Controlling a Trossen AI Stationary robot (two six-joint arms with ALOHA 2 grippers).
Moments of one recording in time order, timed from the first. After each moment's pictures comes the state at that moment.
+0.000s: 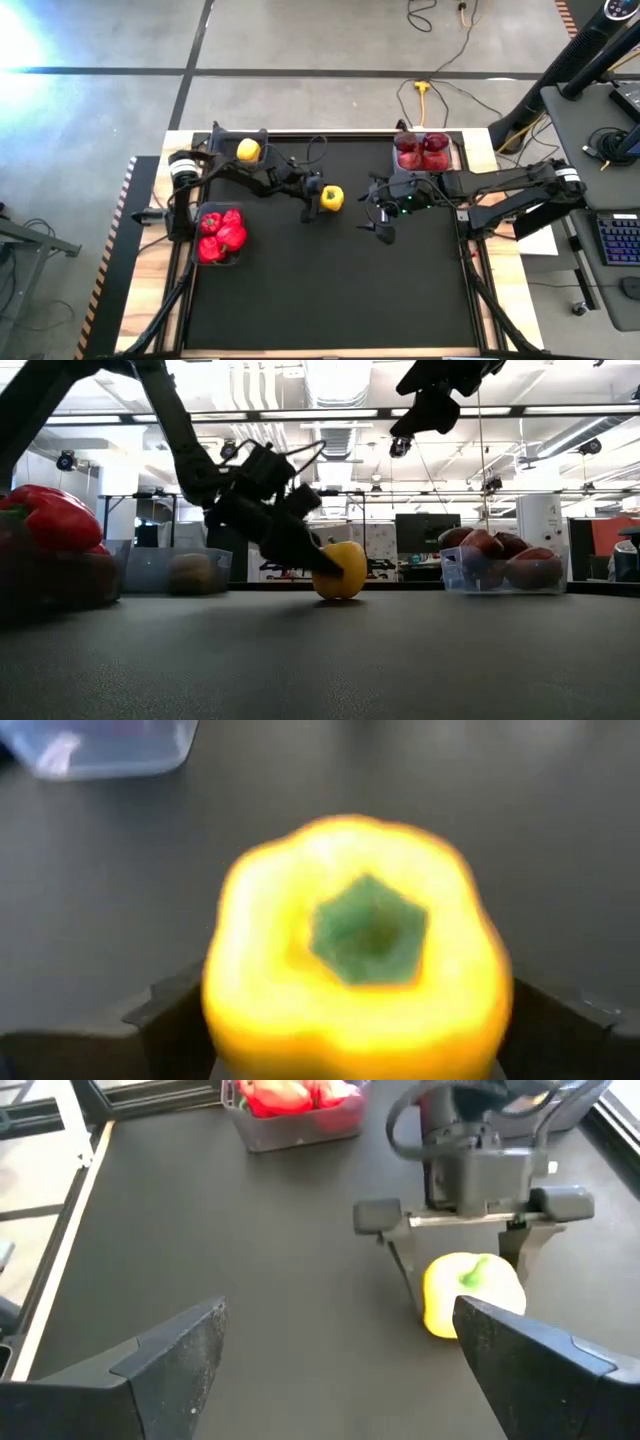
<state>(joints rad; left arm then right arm) 0.36 1.97 0.87 0.56 0.42 0.27 0.03 1.24 1.01 -0.39 0.01 0.18</state>
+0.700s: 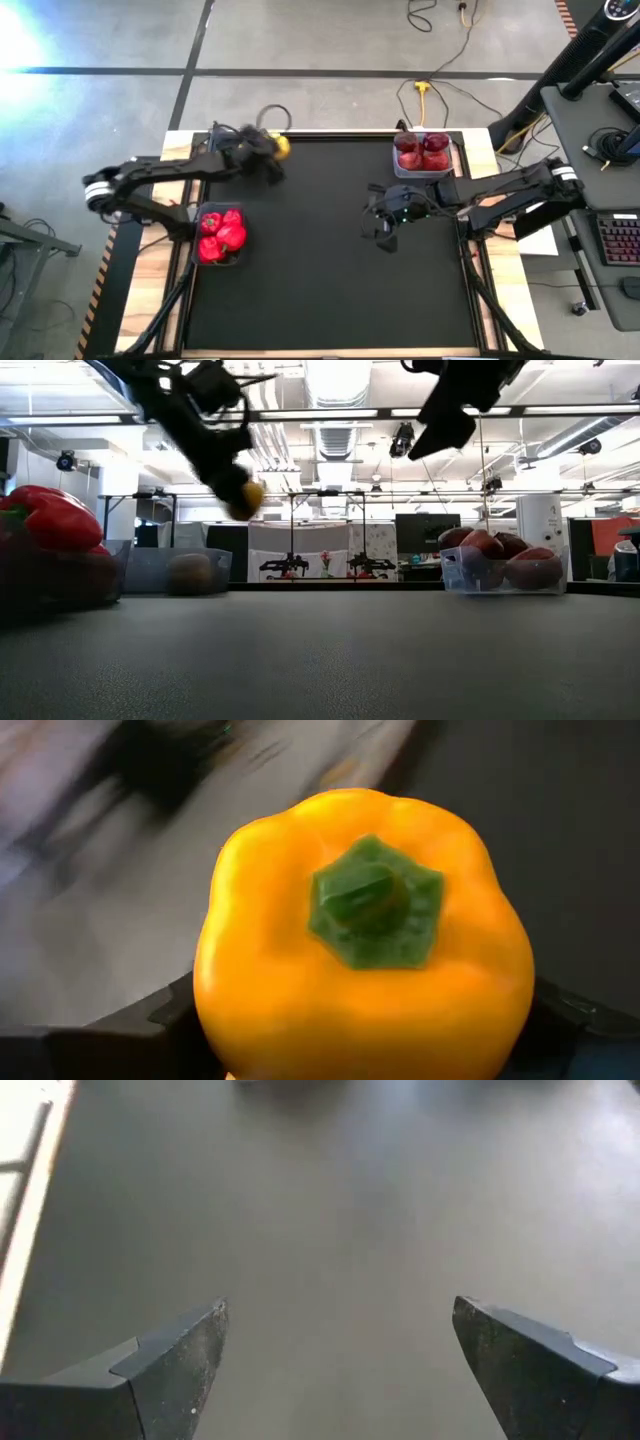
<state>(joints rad) 0.40 1.34 0.84 -0.19 -0.45 0.24 0.08 1.26 0.98 -0.47 0.04 0.22</state>
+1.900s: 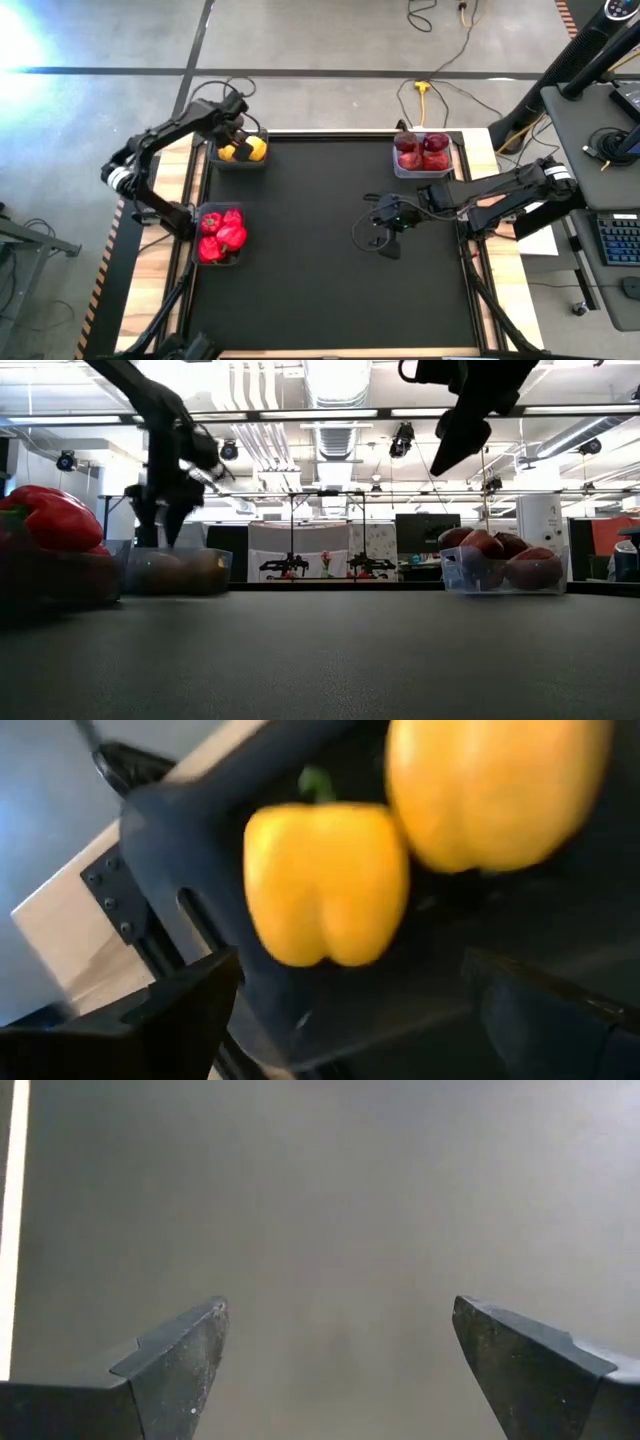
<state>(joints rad) 0.97 1.53 1.15 -1.04 -0.26 -0.03 0.13 1.33 1.04 -0.65 0.01 0.29</state>
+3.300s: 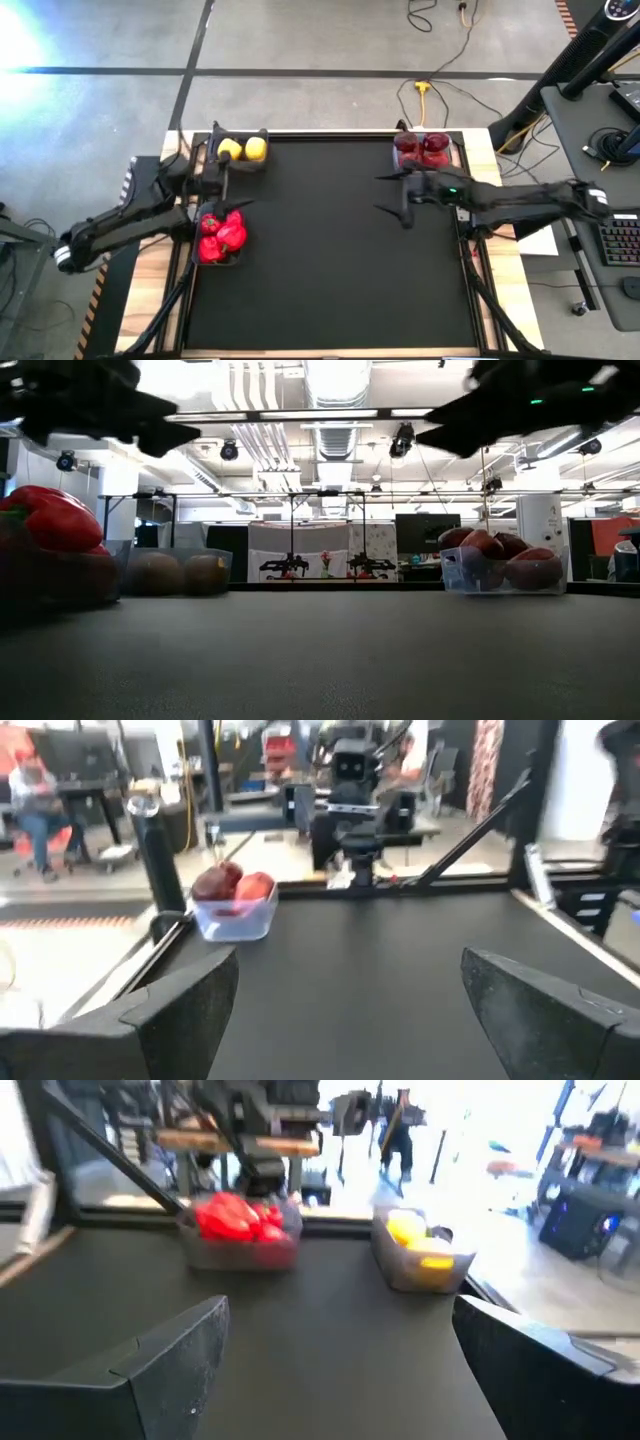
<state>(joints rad) 0.61 0.49 0.35 0.06 0.58 0.11 -0.21 0.93 0.41 0.42 -0.11 -0.13</state>
